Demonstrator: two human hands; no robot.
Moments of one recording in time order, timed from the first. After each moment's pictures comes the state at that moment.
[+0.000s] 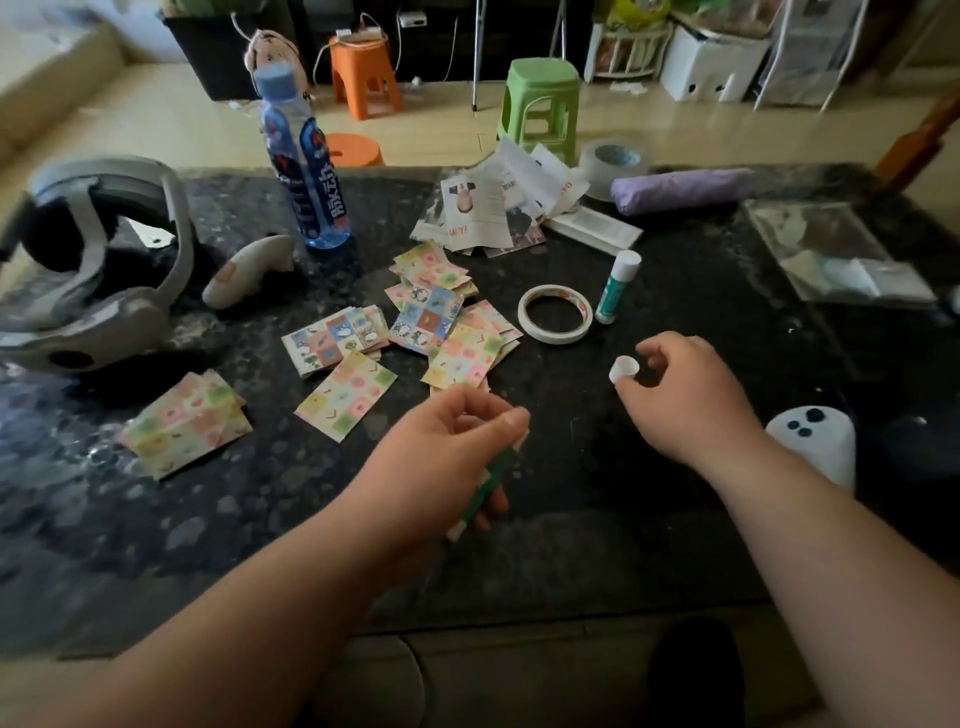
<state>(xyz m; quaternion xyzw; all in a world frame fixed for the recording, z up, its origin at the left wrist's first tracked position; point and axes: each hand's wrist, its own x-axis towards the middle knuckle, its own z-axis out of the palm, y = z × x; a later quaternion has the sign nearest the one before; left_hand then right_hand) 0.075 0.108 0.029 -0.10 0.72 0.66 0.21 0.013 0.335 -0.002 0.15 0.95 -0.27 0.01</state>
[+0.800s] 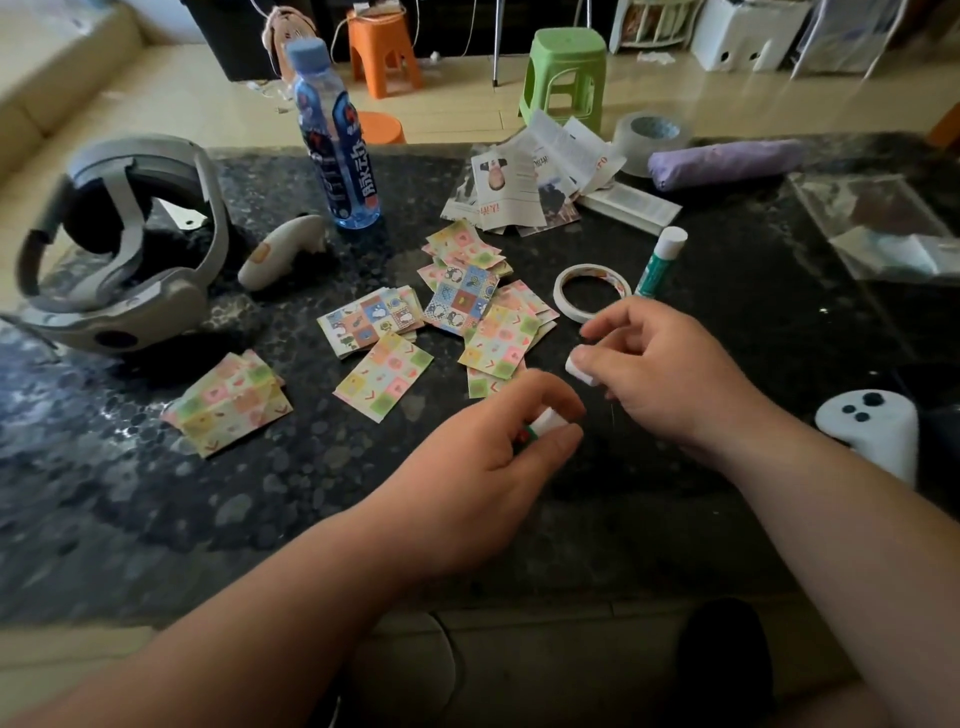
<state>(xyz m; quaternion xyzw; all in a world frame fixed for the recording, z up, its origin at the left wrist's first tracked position) 0.086 0.082 0.021 0.18 0.84 0.50 0.13 0.025 0.273 0.026 0.06 0.87 -0.48 0.06</state>
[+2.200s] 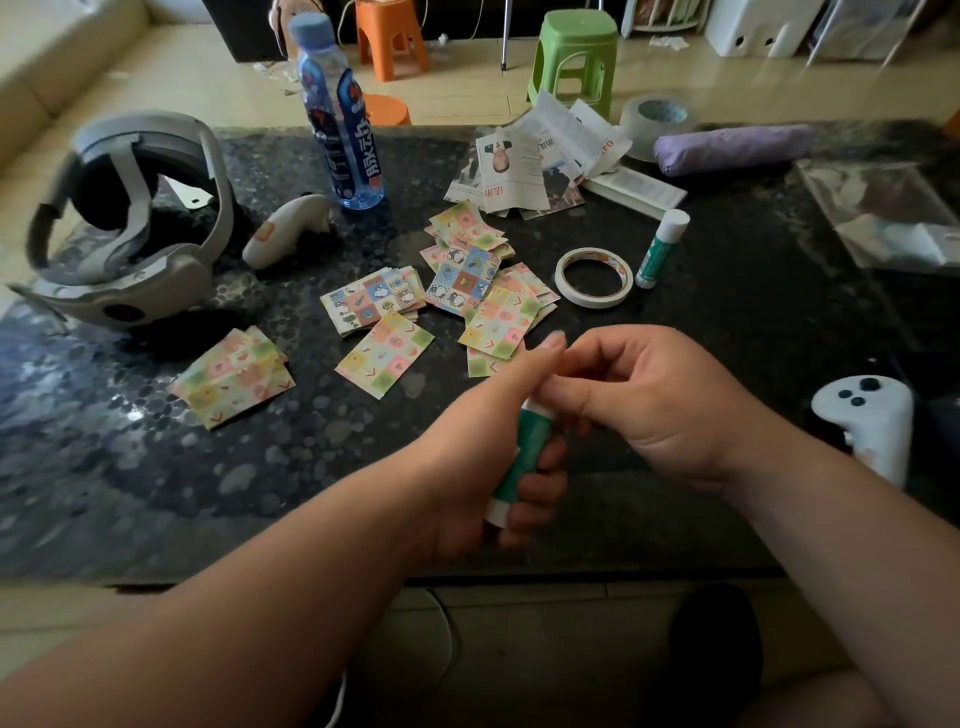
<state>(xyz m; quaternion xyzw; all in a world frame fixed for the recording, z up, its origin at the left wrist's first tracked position) 0.084 0.102 0.027 -0.10 0.56 0.68 0.46 0.065 0.263 0.041 -0.05 0.72 -0.66 0.19</state>
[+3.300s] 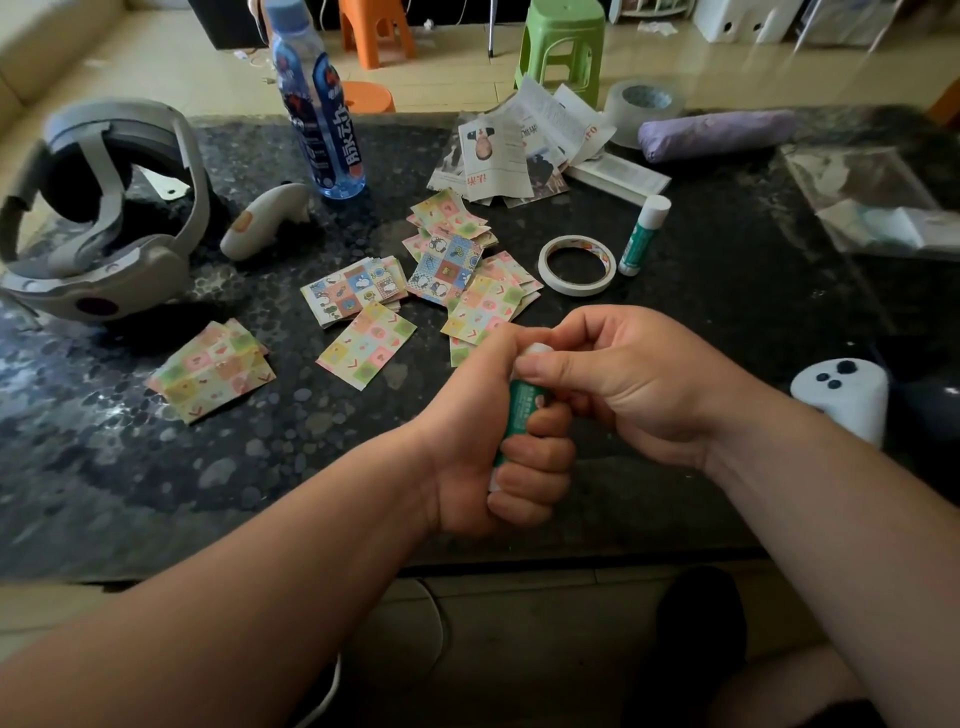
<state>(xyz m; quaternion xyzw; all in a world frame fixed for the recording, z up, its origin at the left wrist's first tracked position) 0.073 0.117 0.021 -0.13 0.42 0.73 0.52 0.061 0.265 0.043 0.04 0.66 -0.71 0.23</state>
